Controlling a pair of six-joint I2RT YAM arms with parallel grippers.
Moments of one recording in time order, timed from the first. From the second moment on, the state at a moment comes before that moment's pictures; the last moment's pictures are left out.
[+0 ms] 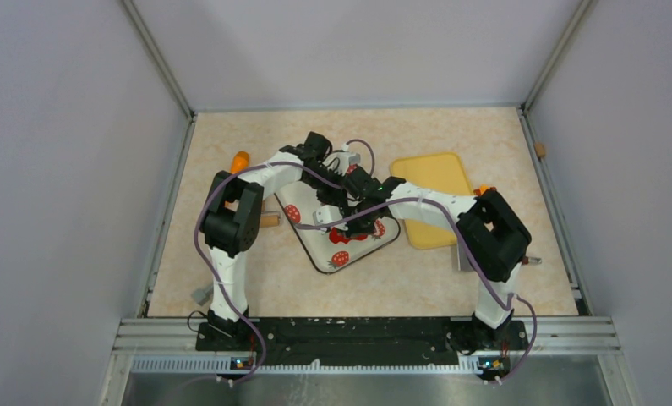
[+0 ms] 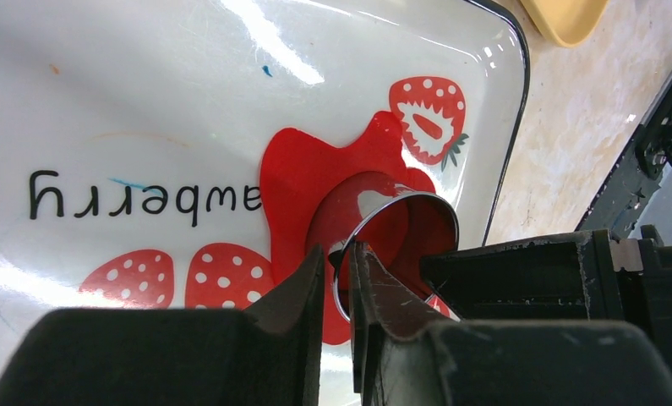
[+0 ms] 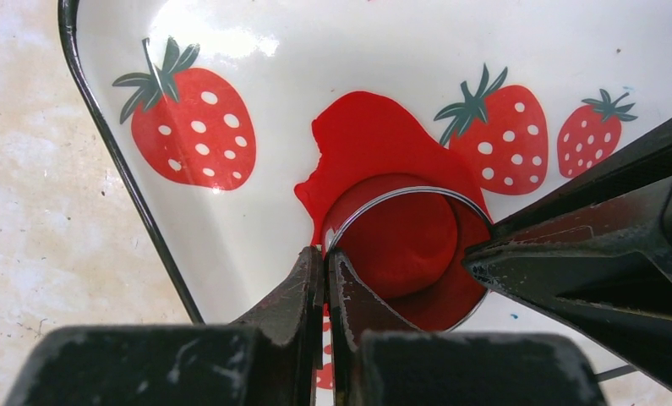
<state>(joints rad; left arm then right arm) -0.44 2.06 1.50 -0.64 0.69 0.13 0.82 1.86 1.30 -0.59 -0.36 -0.98</state>
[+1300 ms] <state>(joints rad) -0.46 2.11 1.57 -0.71 0.69 0.14 0.81 1.83 1.17 -0.36 -0.38 -0.65</state>
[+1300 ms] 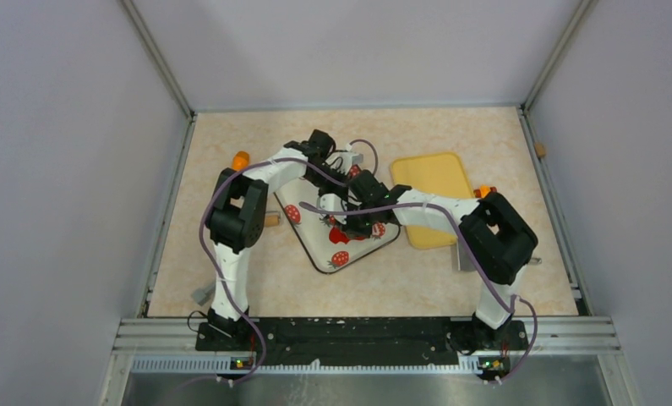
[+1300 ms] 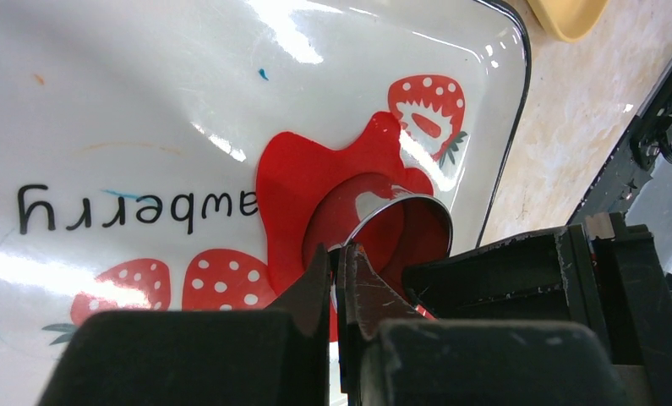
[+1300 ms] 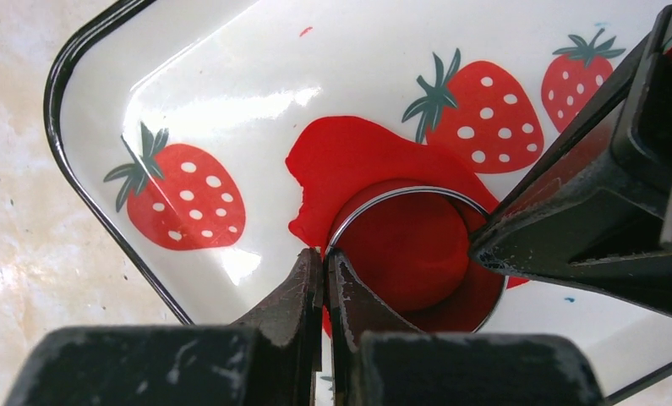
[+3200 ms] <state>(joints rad) -0.14 1.80 1.51 -0.79 0.68 0.03 0.82 1.82 1.19 -0.36 -0.33 -0.52</state>
